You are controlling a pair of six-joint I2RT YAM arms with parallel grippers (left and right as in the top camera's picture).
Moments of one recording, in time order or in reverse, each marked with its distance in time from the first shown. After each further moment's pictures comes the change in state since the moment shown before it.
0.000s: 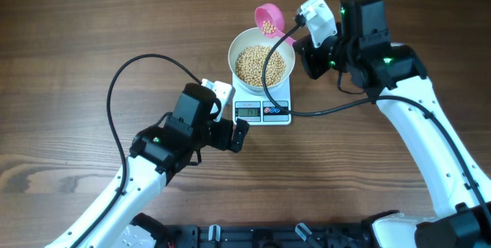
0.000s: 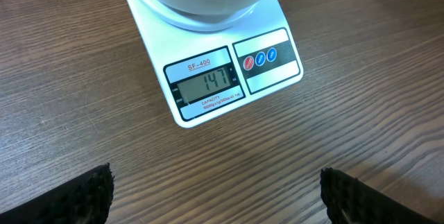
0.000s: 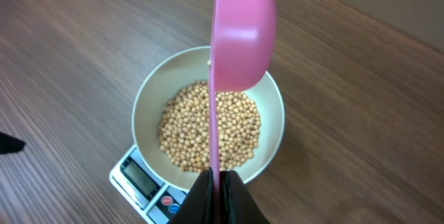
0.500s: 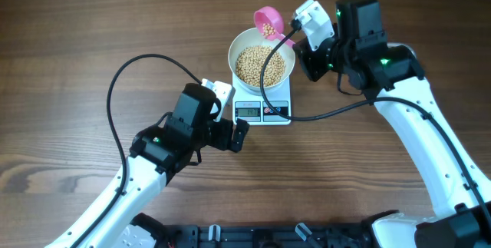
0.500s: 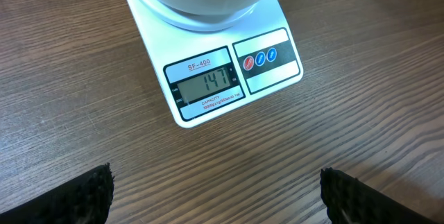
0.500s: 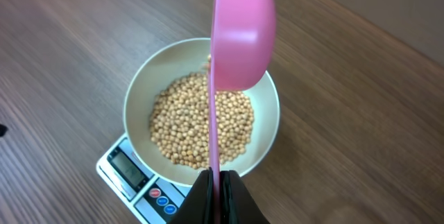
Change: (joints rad) left arm 0.000 0.000 0.000 0.000 0.000 0.000; right arm 0.016 0.000 0.000 -0.011 0.040 -0.053
